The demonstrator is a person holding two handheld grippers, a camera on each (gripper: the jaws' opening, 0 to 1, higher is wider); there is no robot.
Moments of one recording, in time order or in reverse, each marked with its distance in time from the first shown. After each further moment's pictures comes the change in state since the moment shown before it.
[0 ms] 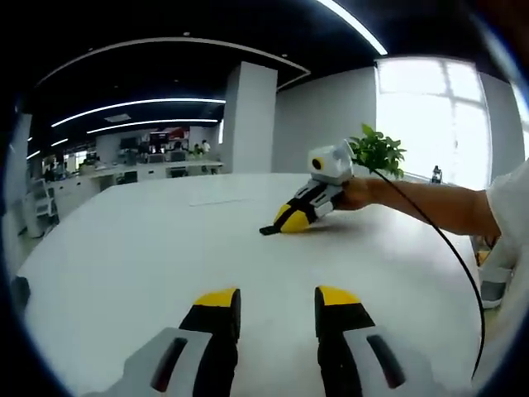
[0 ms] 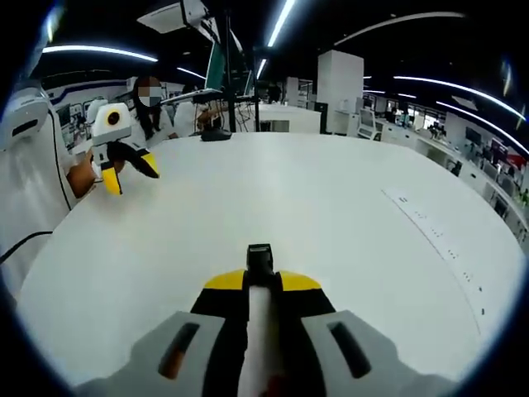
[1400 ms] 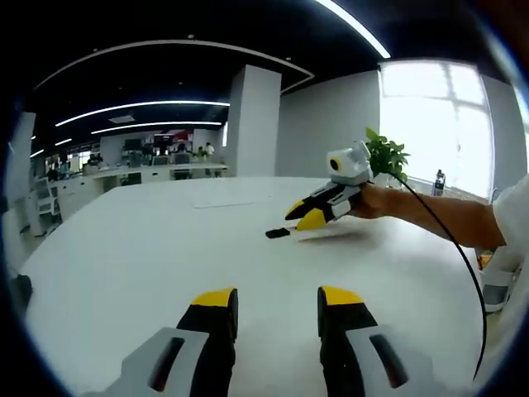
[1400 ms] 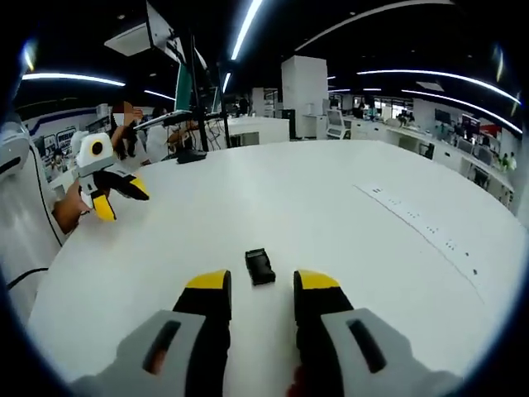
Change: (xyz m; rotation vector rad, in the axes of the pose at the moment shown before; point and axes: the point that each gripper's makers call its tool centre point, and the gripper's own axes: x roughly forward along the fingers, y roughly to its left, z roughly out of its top) left arm -0.003 0.002 0.003 -0.010 -0.023 0.016; right arm -0.022 0.000 0.010 0.151 -0.055 -0.181
